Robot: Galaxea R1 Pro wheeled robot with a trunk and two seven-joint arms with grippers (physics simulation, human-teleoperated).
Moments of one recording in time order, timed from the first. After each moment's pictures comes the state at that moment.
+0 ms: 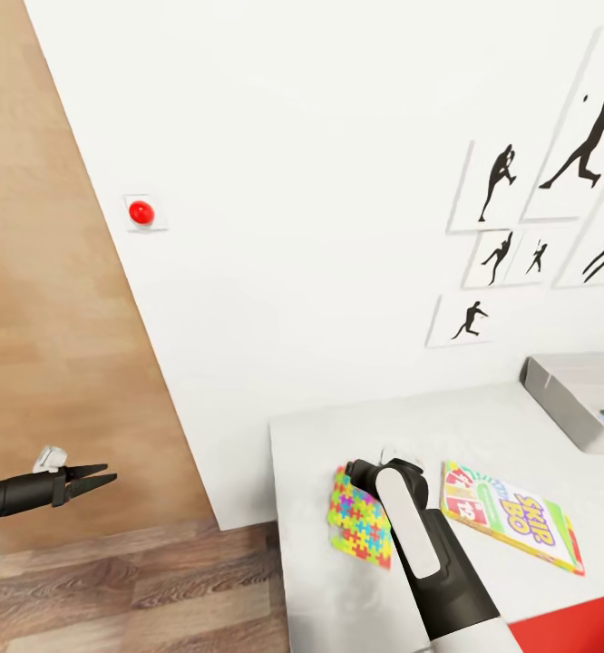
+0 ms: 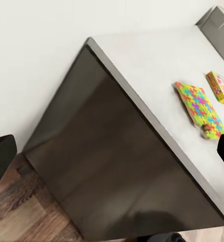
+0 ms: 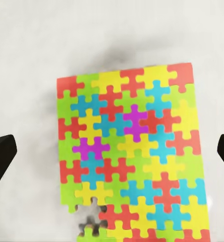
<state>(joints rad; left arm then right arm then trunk) -0.71 0.55 0.38 -0.53 -0.13 0.27 -1.48 -0.47 0.17 0.18 -1.36 -0.76 0.78 -0.88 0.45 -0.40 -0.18</state>
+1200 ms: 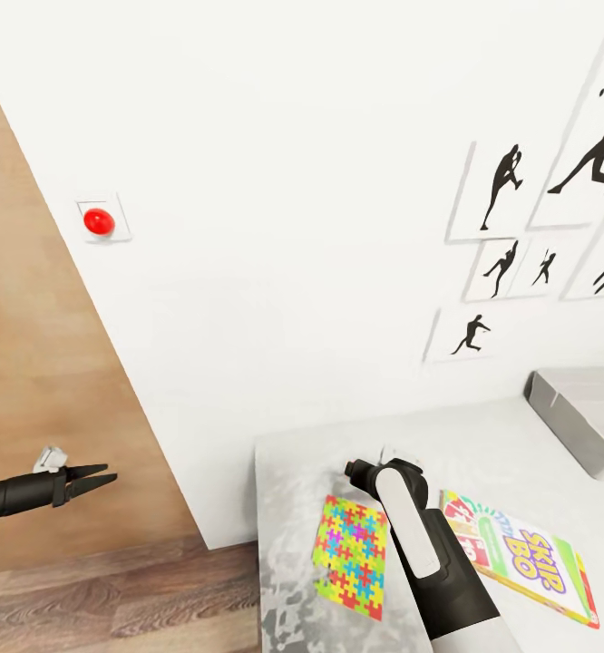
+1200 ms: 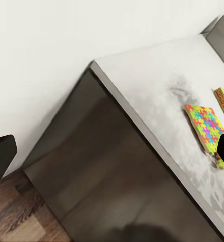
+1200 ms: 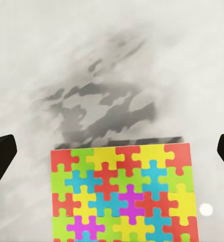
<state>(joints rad) -0.71 0.55 0.38 -0.53 -0.13 0.27 -1.48 -0.47 0.17 0.18 -1.36 -0.77 0.78 -0.88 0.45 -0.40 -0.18</state>
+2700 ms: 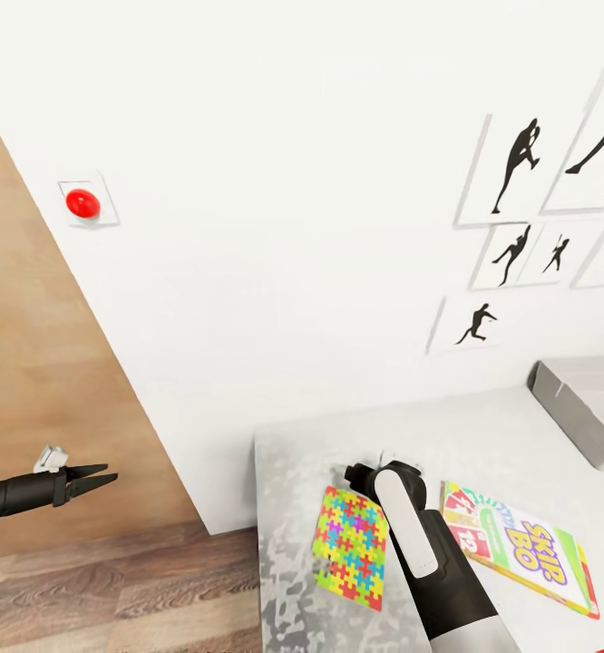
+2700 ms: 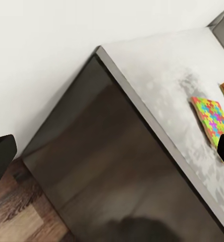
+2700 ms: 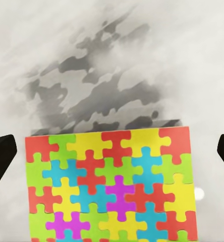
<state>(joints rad) -0.71 0.55 0.38 -0.53 -0.13 0.27 -1.48 -0.47 0.17 0.17 -1.33 -0.77 0.78 -0.88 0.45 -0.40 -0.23</state>
